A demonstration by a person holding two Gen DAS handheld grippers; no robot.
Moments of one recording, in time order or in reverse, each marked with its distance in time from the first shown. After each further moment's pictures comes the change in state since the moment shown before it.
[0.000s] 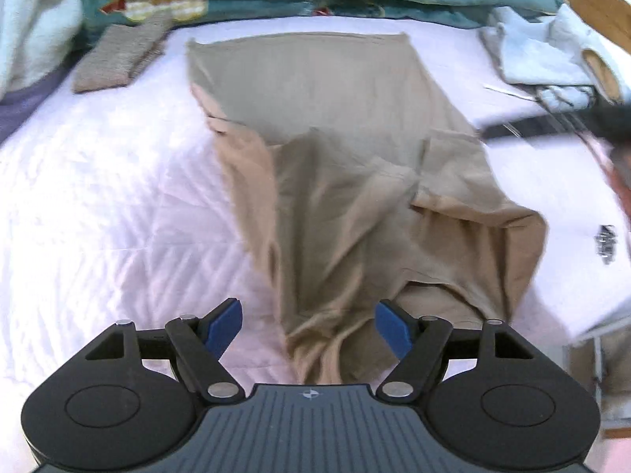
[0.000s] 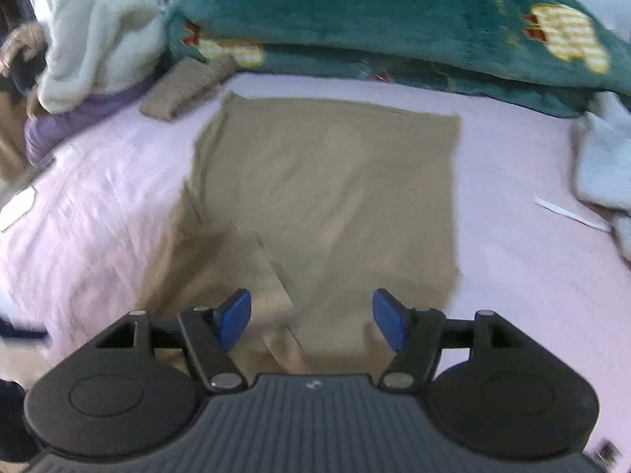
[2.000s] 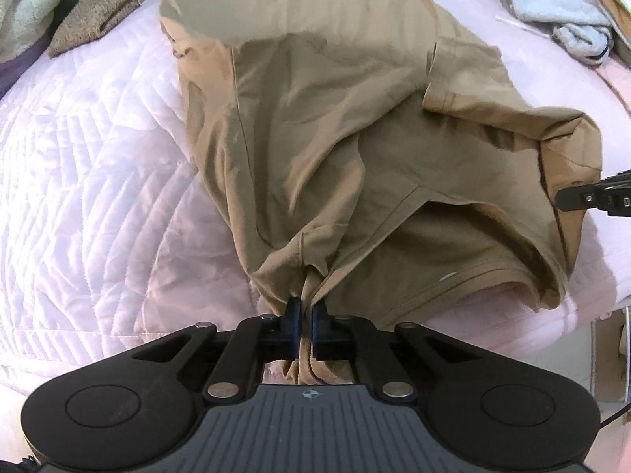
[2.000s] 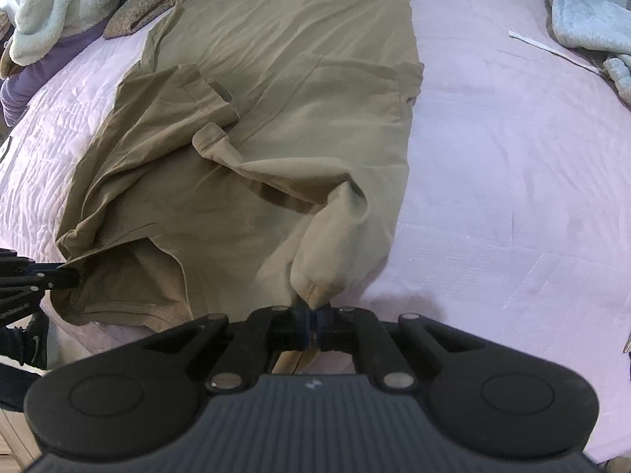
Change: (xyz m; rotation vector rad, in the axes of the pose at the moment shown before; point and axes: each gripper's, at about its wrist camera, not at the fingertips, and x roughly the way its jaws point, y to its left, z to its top) left arm 0.086 -0.043 -0.056 0.021 0.076 0.018; right arm 0.037 -0.034 -0.127 0.116 0.178 0.048
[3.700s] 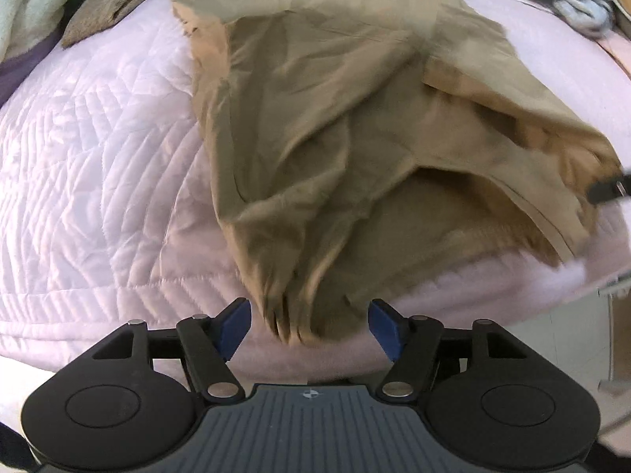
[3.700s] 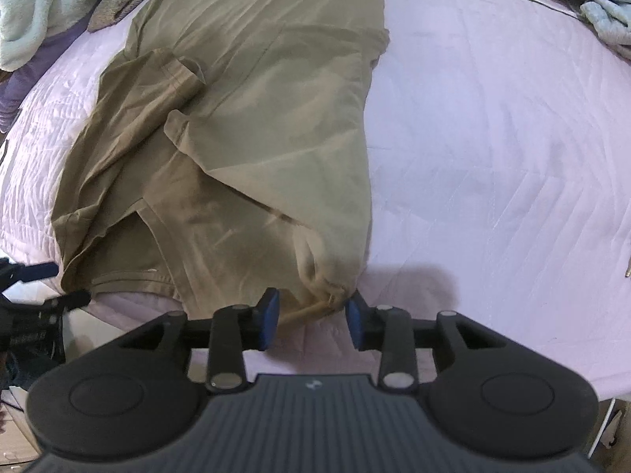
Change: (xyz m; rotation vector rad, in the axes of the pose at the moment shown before) left arm 0.018 -0.005 -0.024 -0.015 0.039 0.063; right arm -0.002 -0.023 -0.025 0.103 0.089 0.001
